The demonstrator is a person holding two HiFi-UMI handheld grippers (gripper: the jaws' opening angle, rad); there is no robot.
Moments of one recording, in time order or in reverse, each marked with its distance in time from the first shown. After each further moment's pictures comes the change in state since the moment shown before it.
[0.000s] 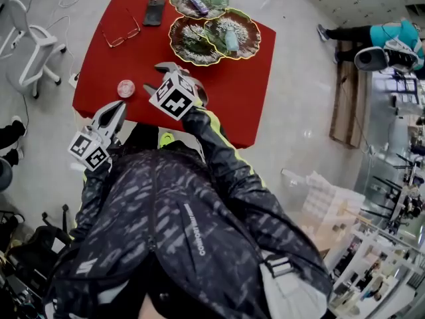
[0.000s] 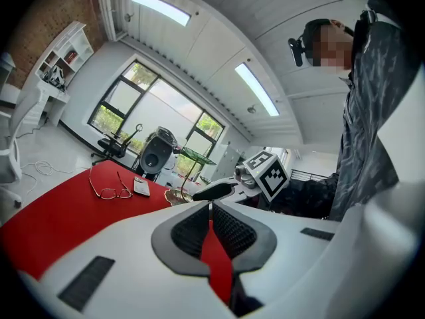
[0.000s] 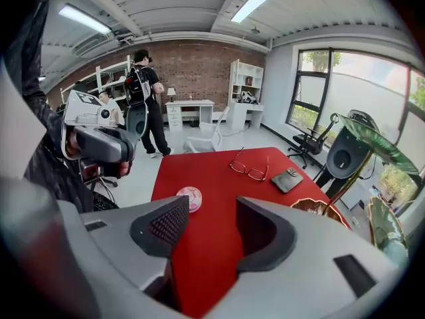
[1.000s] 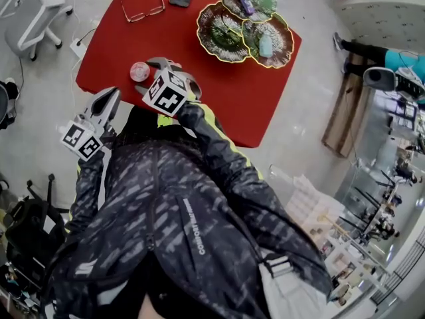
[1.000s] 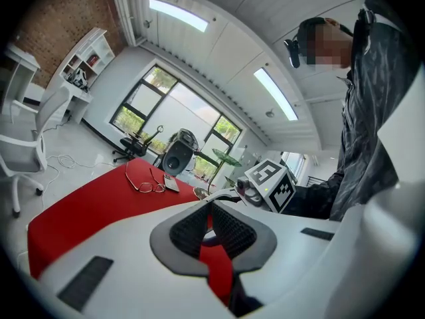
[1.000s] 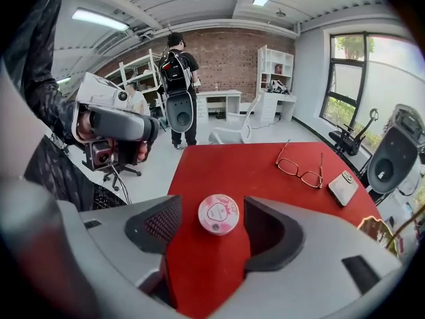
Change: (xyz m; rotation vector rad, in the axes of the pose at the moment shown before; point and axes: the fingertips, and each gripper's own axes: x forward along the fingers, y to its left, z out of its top) left arm -0.046 0.072 -0.013 -0.076 -0.028 0.134; right arm 0.098 0.065 0.006 -0.111 0.068 0.218
